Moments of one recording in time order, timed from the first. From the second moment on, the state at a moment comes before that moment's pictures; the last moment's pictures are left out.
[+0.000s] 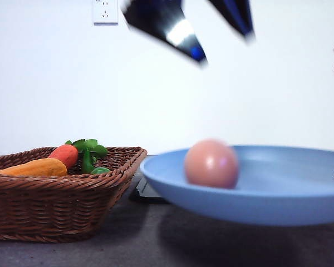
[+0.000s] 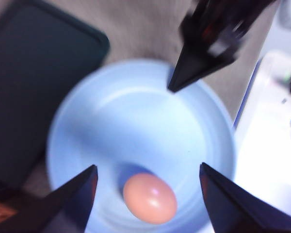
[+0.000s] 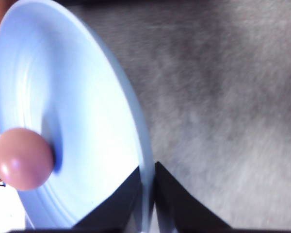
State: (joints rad) left_arx -1.03 1.41 1.30 -0.71 0.10 0.01; right_arx 0.13 1.16 0.61 -0.68 -0.68 0.27
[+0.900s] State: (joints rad) left_arx -1.01 0.85 1.30 -0.95 0.02 -0.08; right_arx 0.04 1.91 1.24 -0.56 -0.69 0.26
